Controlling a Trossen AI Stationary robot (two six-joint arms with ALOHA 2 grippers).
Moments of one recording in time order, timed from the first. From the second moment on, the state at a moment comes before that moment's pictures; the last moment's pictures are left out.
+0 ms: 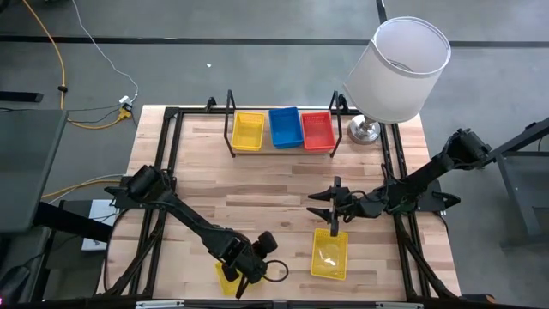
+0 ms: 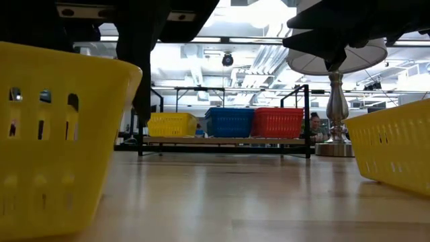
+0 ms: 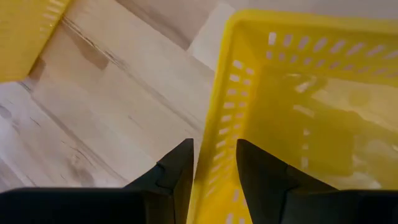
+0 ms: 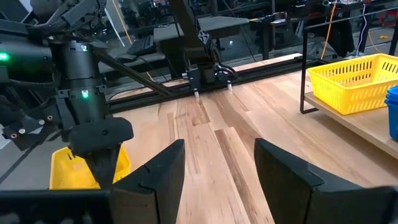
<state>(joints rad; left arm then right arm) -0.49 2.00 1.42 -0.61 -0.20 0.43 0.49 1.31 0.41 0.78 0.59 0.26</state>
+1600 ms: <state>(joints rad) -0.38 1.93 1.42 -0.71 -0.26 0.50 0.48 1.32 0.41 0.78 0.60 0.24</state>
